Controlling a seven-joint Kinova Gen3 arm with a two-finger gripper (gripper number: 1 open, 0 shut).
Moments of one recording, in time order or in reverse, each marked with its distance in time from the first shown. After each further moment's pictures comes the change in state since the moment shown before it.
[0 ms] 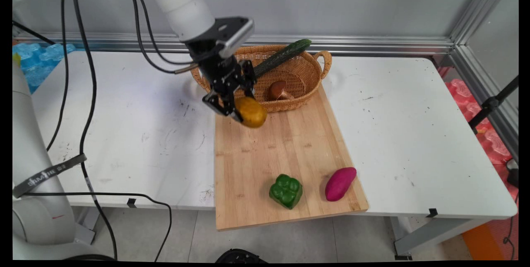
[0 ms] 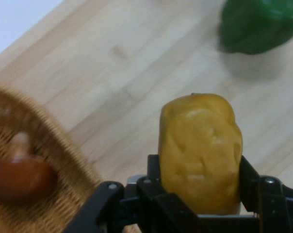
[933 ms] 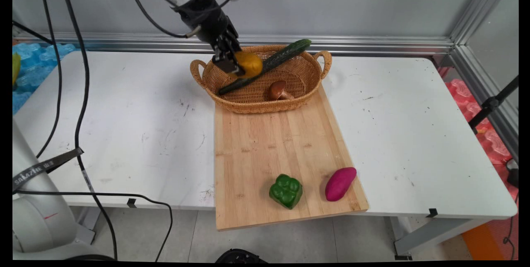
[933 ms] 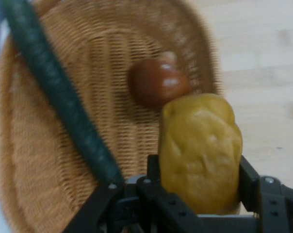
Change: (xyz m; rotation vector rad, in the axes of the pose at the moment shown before) arm -0.025 -0.021 -0.049 0.276 -0.047 -0.535
